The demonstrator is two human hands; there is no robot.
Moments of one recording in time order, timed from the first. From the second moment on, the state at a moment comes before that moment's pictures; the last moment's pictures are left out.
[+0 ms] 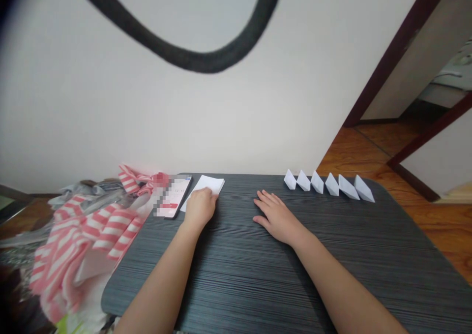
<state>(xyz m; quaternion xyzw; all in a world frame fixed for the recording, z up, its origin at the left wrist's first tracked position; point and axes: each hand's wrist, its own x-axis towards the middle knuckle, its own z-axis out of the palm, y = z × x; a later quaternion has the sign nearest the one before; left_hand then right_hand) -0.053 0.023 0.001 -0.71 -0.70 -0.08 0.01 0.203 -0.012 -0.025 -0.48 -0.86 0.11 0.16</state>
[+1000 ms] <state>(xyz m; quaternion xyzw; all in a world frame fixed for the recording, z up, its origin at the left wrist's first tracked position) -0.008 0.006 -0.002 -0.54 -0.43 -0.43 -0.59 0.207 -0.016 -0.026 -0.49 -0.59 0.45 0.46</state>
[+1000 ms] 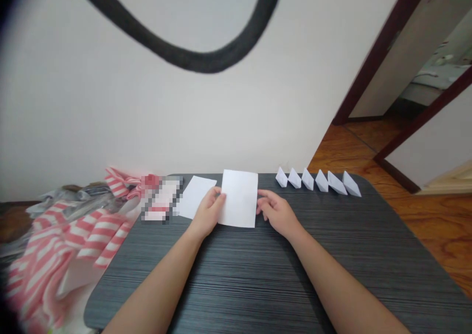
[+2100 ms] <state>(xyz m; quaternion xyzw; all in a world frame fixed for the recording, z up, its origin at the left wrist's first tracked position) -0.007 0.000 -0.001 -0.57 -0.37 -0.38 -0.62 0.215 -0.020 -0.022 -0.52 -0.64 0.36 0.44</state>
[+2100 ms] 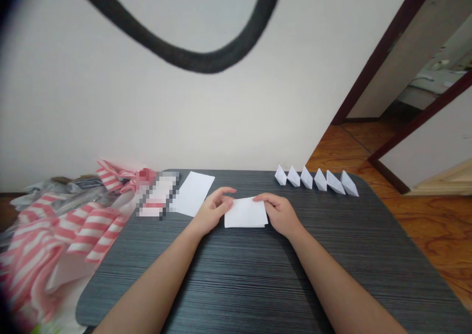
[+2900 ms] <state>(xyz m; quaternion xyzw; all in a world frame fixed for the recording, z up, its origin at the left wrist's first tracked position) -0.007 0.004 -0.010 -0.63 -0.42 -0.31 -0.58 0.207 -0.022 -0.016 -0.50 -0.53 0.48 0.49</state>
